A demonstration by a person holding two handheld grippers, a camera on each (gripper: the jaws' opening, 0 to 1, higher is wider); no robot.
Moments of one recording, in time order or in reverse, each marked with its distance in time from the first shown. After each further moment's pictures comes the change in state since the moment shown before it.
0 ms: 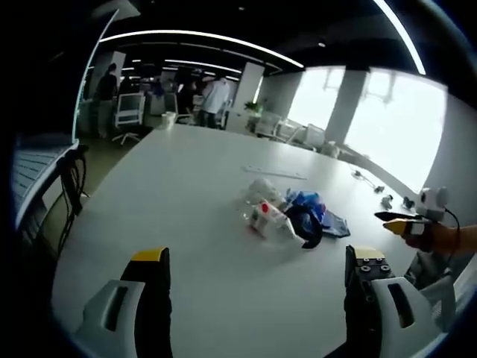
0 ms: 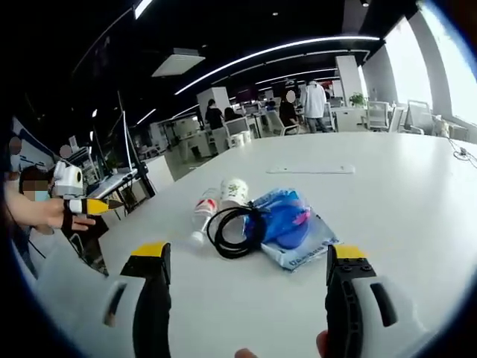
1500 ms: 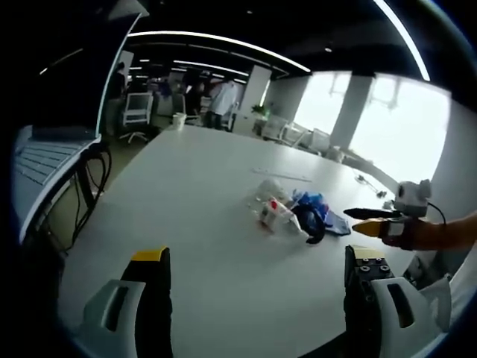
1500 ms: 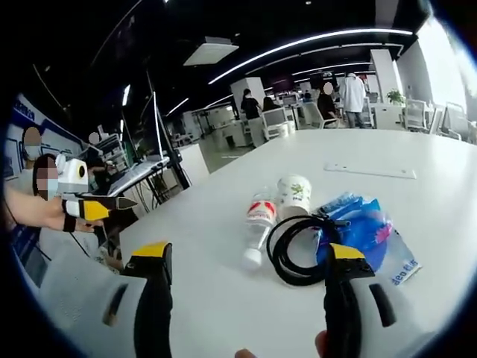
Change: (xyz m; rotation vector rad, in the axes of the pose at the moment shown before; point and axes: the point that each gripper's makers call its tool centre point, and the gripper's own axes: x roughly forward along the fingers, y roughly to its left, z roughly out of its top) left arm -0.030 0.020 -0.006 -0.028 -0.019 0.026; right arm 0.076 0.092 -0.001 -0.059 0.059 0.206
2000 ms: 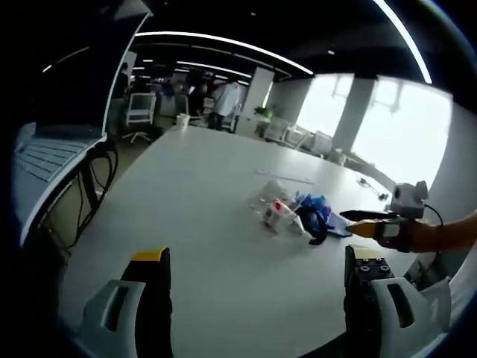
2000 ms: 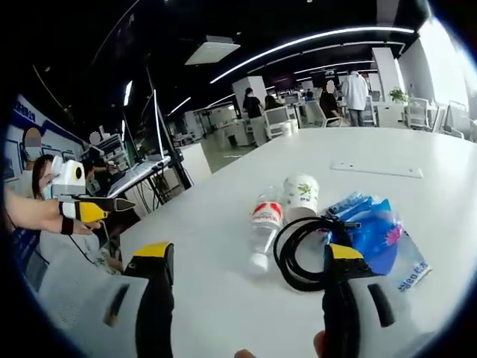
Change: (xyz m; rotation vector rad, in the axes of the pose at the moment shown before) left arm -0.005 0.005 0.001 -0.012 -0.012 0.012; right arm 0.016 0.004 -0.003 0.011 0.005 0.012
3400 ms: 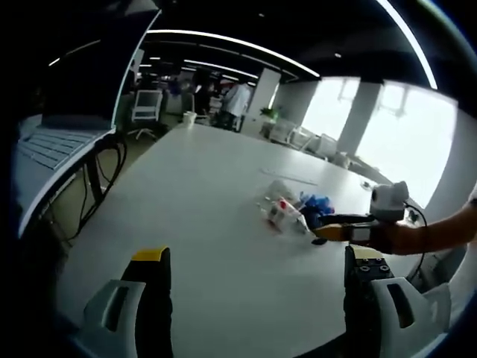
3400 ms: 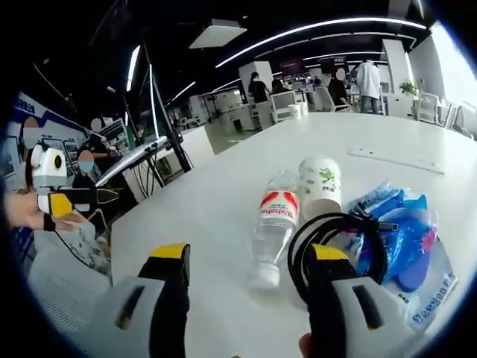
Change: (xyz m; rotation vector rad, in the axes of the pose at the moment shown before) left arm -0.003 0.007 -0.005 -0.033 -0.006 0.022; right arm 0.058 0.007 -0.017 -0.025 0.099 0.026
